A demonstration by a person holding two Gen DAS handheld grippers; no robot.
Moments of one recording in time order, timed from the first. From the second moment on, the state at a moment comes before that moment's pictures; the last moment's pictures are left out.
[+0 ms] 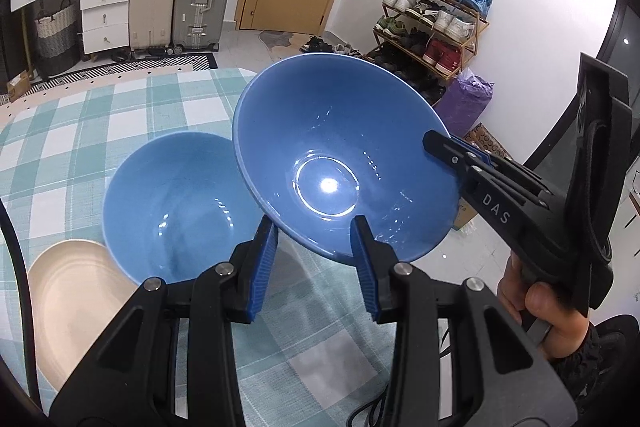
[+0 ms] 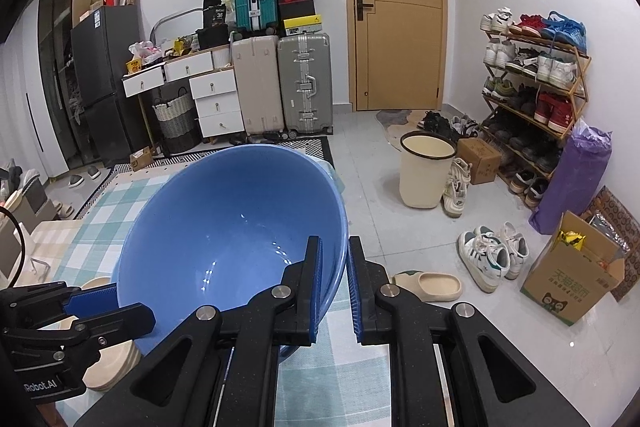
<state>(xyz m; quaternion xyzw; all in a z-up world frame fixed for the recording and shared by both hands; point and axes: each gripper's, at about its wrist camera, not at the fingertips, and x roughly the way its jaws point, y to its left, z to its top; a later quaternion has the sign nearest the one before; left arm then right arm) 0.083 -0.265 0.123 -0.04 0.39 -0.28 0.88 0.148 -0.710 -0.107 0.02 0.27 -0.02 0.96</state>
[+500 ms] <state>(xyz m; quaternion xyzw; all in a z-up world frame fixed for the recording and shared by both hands) 0.087 -0.219 0.133 -0.04 0.39 -0.25 0.89 0.168 -0.663 -0.105 0.01 0.27 0.02 0.96</state>
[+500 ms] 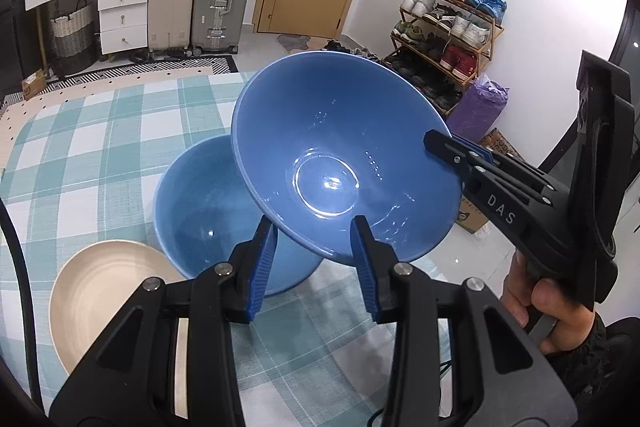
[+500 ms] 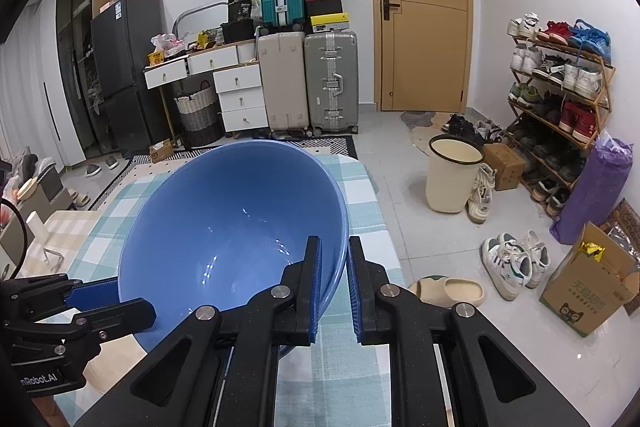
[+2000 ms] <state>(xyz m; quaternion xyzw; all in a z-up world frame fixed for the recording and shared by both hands) 0.128 -0.179 0.086 -0.02 0.42 -0.19 0.89 0.215 -0.616 -0.150 0.00 0.33 0.08 0.94</state>
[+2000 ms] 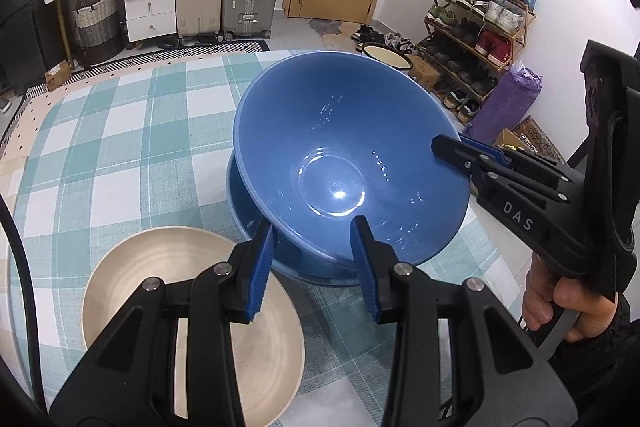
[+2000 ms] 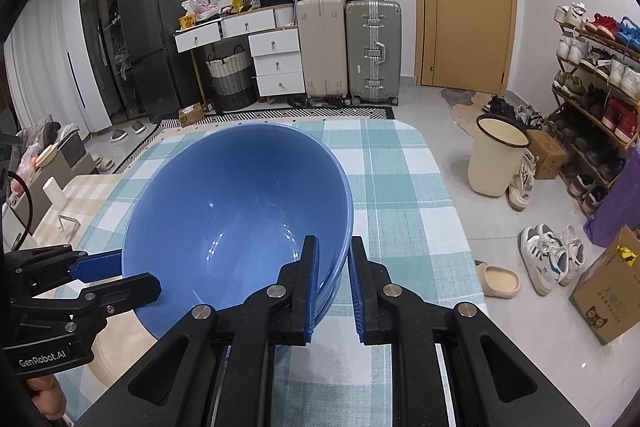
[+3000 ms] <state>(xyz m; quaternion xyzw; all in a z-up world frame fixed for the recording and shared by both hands) 0.144 -0.182 0.057 0.02 0.44 -0.17 0.88 0.228 -0.608 -0.180 -0.02 0.37 0.09 0.93</state>
